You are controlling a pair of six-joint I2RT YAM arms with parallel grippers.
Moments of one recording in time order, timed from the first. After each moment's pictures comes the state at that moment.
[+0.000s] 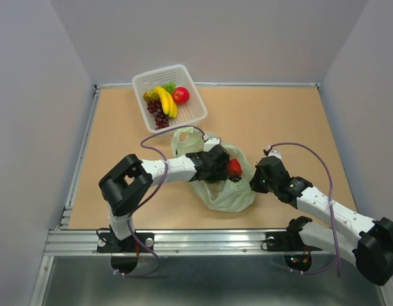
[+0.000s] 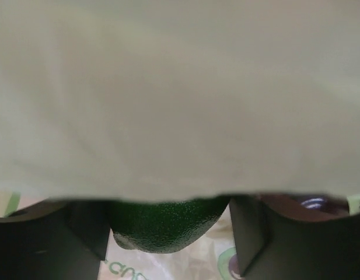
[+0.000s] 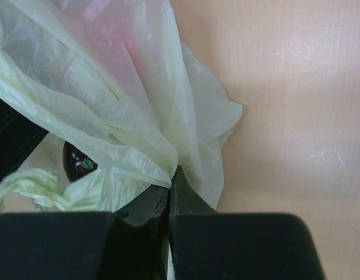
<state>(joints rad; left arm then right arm) -0.98 1.79 1.11 -0.30 -0.27 -0.81 0.60 0.96 0.47 -0.36 0.17 0.69</state>
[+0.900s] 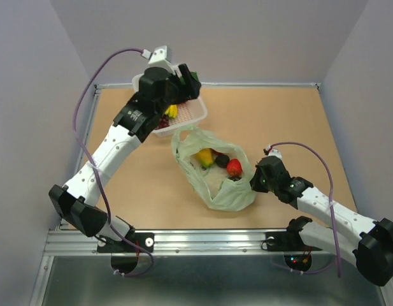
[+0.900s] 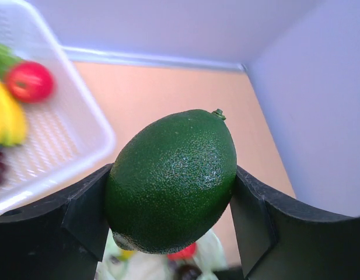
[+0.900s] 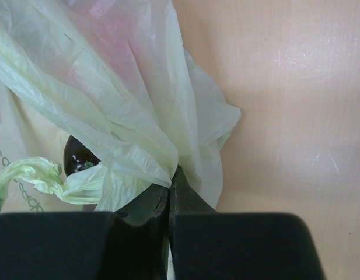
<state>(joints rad) -0.65 1.43 1.61 -0.39 -0.18 -0.55 0.60 0.95 0.47 -0.35 0.18 0.67</state>
